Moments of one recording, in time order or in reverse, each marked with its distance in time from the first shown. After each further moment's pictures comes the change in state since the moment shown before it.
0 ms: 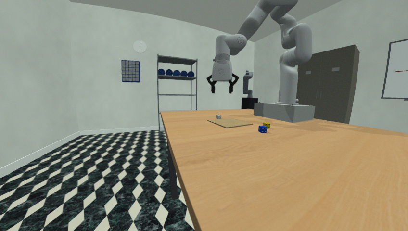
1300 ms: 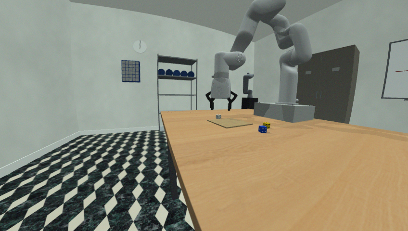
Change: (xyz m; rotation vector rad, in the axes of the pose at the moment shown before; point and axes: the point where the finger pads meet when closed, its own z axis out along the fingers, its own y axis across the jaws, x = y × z) arm -0.003 -0.003 0.089 -0.001 0.000 0.000
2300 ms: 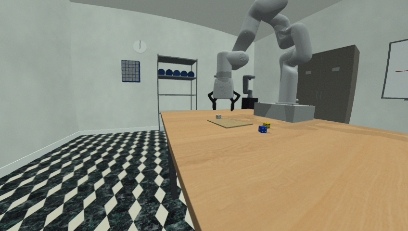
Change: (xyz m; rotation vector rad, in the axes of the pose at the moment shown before) arm -0.007 0.015 0.000 0.000 0.000 0.000
